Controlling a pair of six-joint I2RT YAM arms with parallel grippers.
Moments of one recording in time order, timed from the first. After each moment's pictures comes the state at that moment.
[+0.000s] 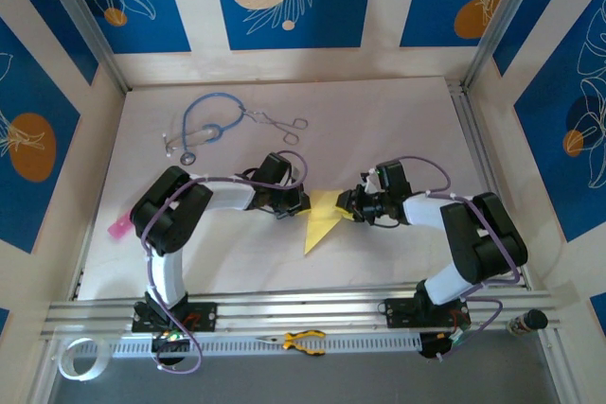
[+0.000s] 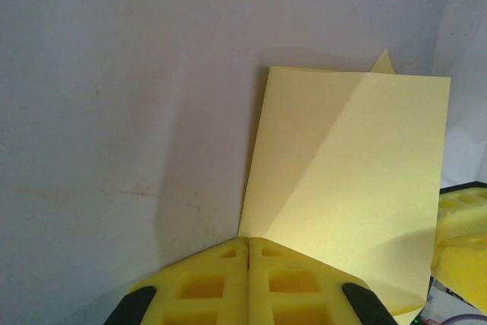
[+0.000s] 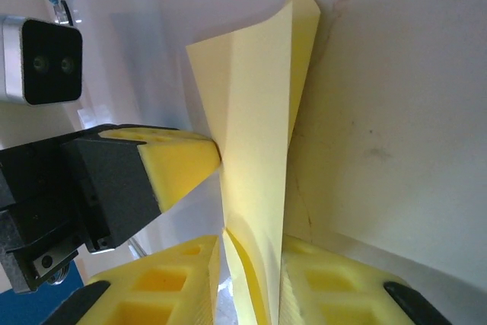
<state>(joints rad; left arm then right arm) -0.67 1.91 0.99 -0.02 0.51 -0.91 0.29 1.54 0.55 0.08 -0.73 0.89</state>
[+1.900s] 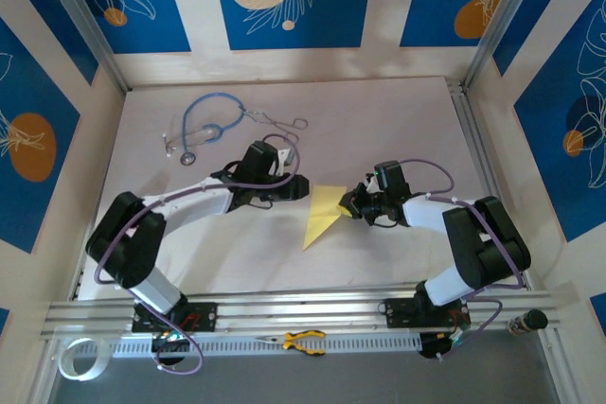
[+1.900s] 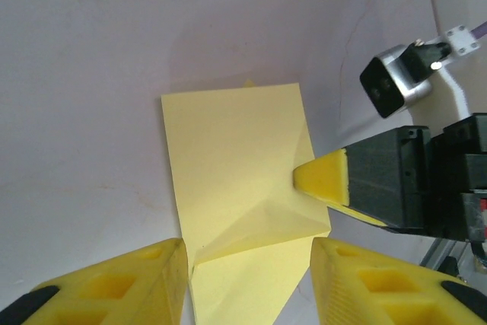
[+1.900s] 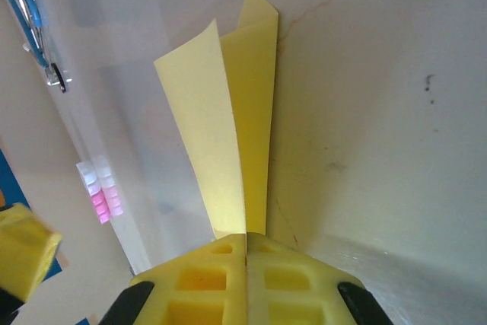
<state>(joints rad) -0.67 1.59 0.94 -0.10 0.37 -0.64 0.33 1.51 0.54 0.07 -0.59 1.07</state>
